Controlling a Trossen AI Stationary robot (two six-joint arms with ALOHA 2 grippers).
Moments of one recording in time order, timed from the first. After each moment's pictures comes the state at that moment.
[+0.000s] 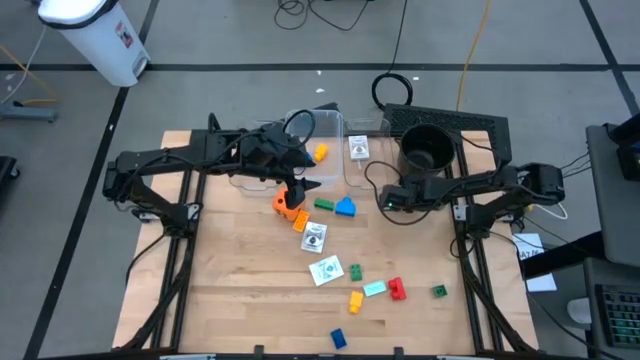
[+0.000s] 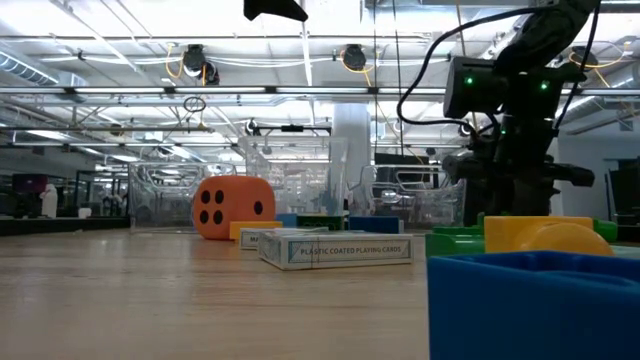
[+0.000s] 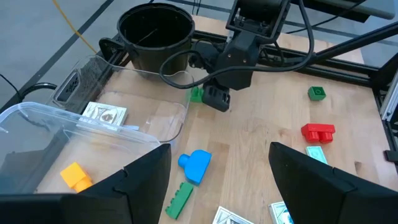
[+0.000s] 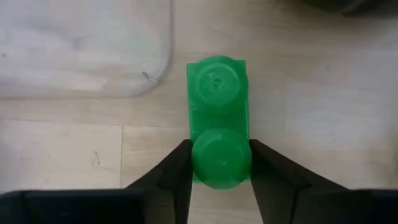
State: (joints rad) left arm 0.10 1.48 1.60 -0.71 -0.05 -0.13; right arm -0.17 1.39 0.64 -0.66 0.34 1.34
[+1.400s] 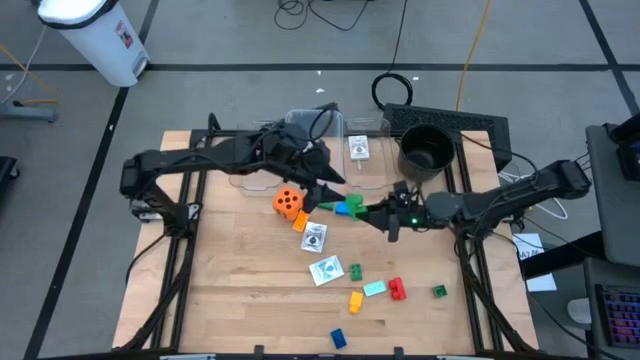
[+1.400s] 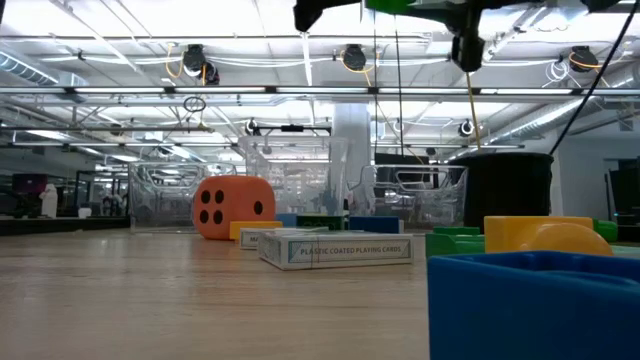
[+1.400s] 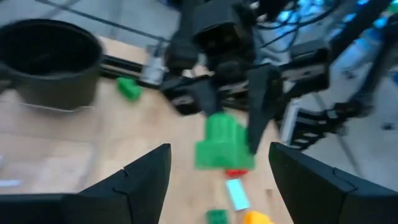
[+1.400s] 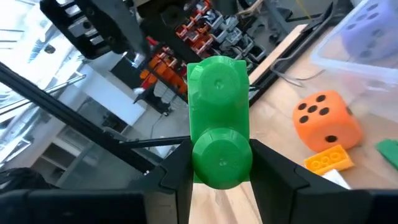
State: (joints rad) left arm 0.14 1.62 1.60 -0.41 0.35 -0.24; right arm 0.24 1.06 0.64 0.37 0.33 0.85
